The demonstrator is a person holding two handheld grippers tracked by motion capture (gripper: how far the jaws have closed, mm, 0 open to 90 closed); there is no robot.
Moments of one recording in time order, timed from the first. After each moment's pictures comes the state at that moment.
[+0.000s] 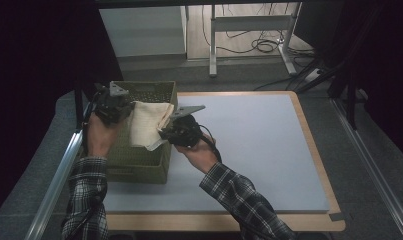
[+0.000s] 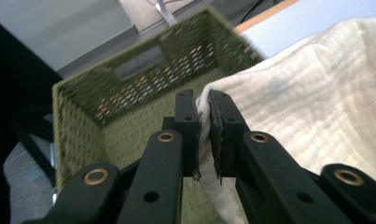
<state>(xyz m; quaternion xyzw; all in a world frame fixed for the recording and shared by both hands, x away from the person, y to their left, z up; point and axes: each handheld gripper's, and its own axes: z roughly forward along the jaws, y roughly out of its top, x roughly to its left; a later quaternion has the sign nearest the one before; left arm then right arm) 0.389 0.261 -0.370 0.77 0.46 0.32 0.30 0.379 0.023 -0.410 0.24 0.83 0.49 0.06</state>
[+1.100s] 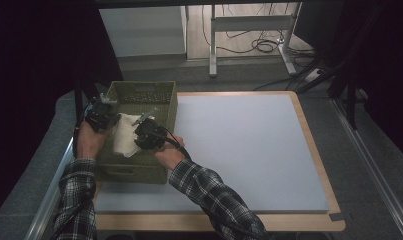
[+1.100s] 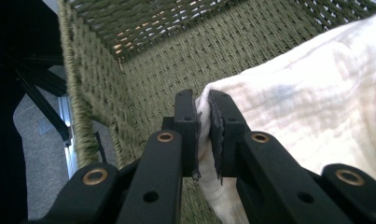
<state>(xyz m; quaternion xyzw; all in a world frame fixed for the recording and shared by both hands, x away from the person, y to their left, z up) 0.420 0.312 -0.430 0.79 0.50 0.28 0.22 0.391 0.120 -0.444 0.22 0.89 0.39 0.07</state>
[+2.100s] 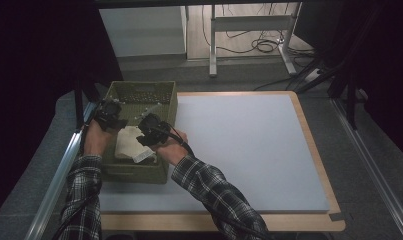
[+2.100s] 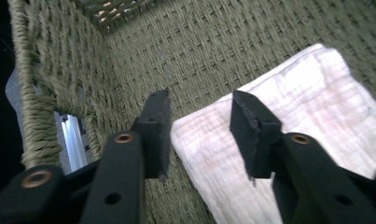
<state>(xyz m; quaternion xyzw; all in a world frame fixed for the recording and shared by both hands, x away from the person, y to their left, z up) 0.440 0.306 -0.449 0.79 0.52 0.25 0.18 0.401 0.110 -0.435 0.23 0.89 0.39 0.08</state>
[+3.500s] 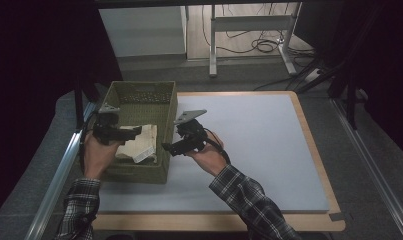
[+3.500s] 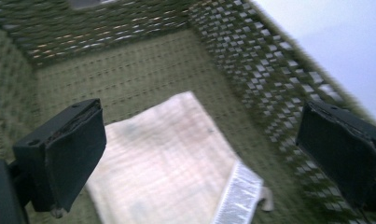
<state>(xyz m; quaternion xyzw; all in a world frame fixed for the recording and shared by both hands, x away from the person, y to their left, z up) 0.369 0.278 -0.423 0.74 0.51 0.21 0.37 0.385 0.004 -0.427 0.21 0.86 0.46 0.09</state>
